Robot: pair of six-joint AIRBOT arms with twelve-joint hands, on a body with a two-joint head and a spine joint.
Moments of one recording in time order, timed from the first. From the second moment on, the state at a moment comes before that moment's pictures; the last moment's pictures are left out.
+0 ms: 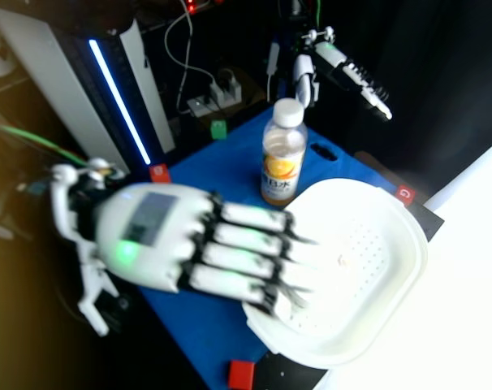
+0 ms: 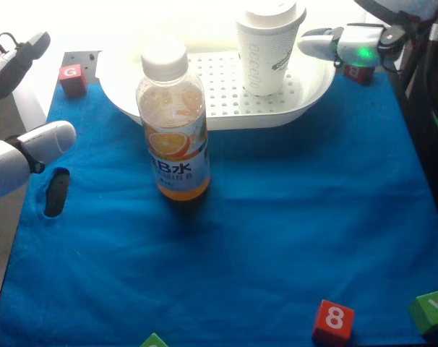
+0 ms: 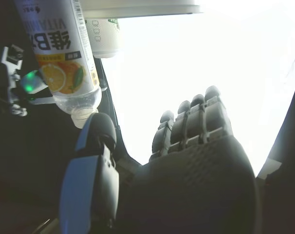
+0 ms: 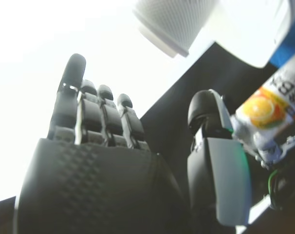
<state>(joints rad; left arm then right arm) 1.19 -0.93 1.03 -0.44 -1.36 0.77 -0.50 -1.18 1.39 0.12 0.59 -1.07</state>
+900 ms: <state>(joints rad) 1.19 -0.93 1.04 -0.44 -1.36 0.76 -0.42 -1.47 1.67 0.12 0.36 -1.08</state>
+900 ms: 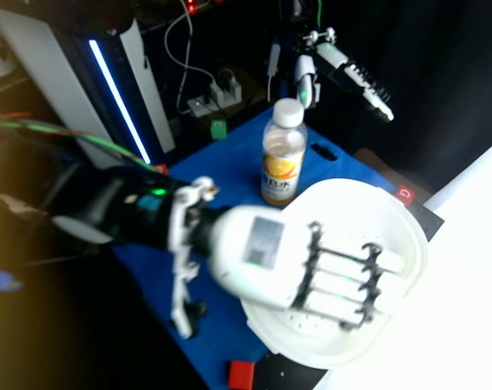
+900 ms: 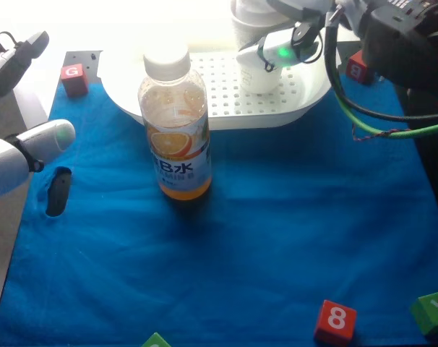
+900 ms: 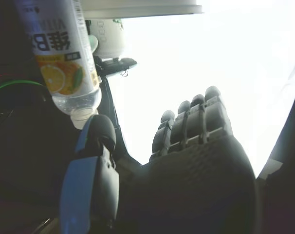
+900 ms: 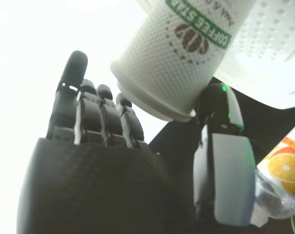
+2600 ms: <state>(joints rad) 1.19 -0.94 1.04 -0.45 -1.37 0.75 -0.41 -1.20 1.36 0.04 0.56 -1.02</state>
